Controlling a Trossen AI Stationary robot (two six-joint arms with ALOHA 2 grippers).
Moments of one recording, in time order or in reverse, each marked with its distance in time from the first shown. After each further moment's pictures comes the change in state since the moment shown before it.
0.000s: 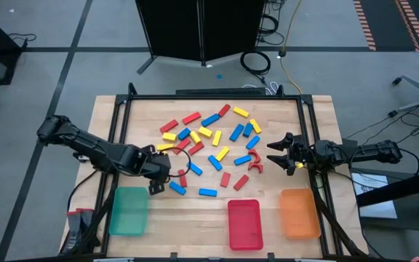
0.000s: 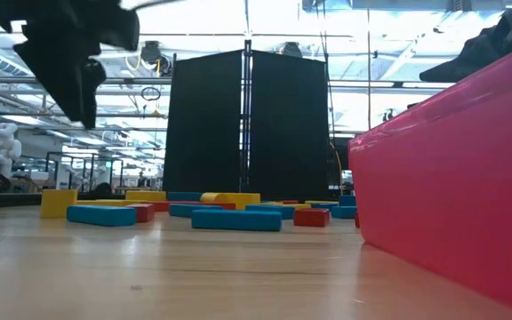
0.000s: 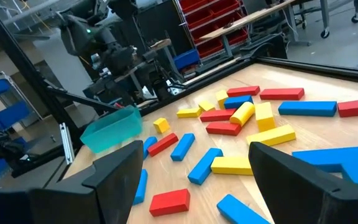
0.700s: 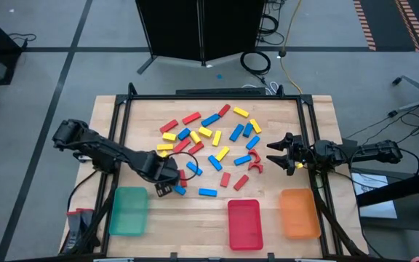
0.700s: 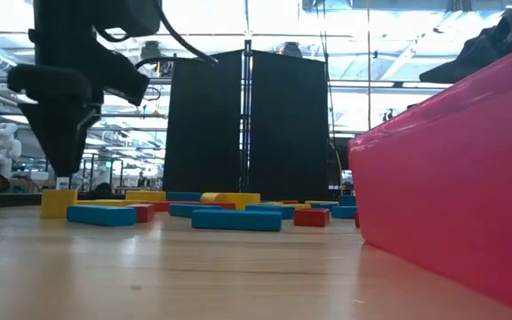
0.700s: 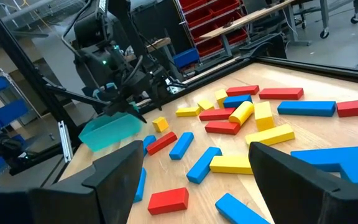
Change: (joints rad) left arm 0.042 0.222 -0.004 -0.007 0.050 -0.085; right arm 0.000 0.007 0.000 -0.001 0.001 -0.011
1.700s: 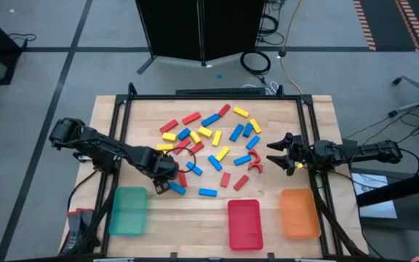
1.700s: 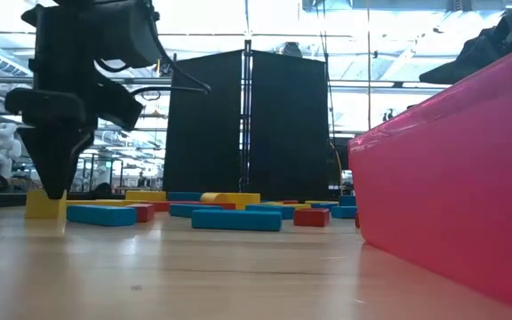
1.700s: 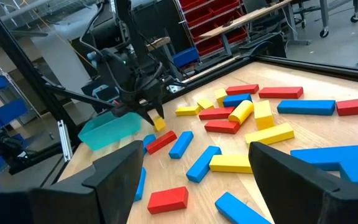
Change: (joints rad) left arm 0.082 -0.044 -0.156 0.155 0.114 0.073; right arm 0.000 0.005 0.000 0.000 0.000 0.003
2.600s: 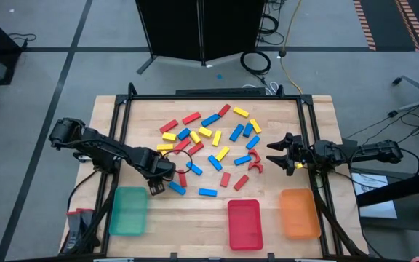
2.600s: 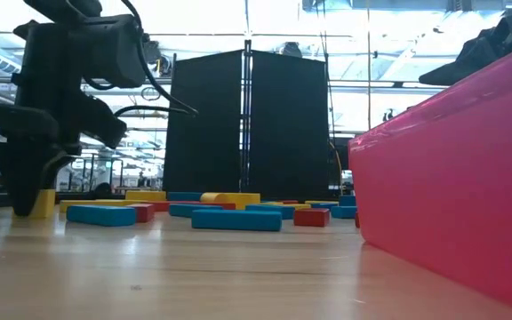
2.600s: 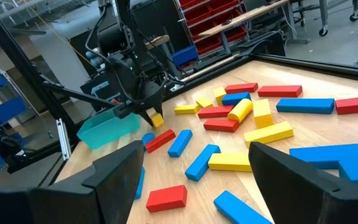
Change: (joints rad) left arm 0.000 0.000 -0.082 0.030 0.080 0.052; right arm 0.000 0.007 0.000 0.000 0.001 0.000
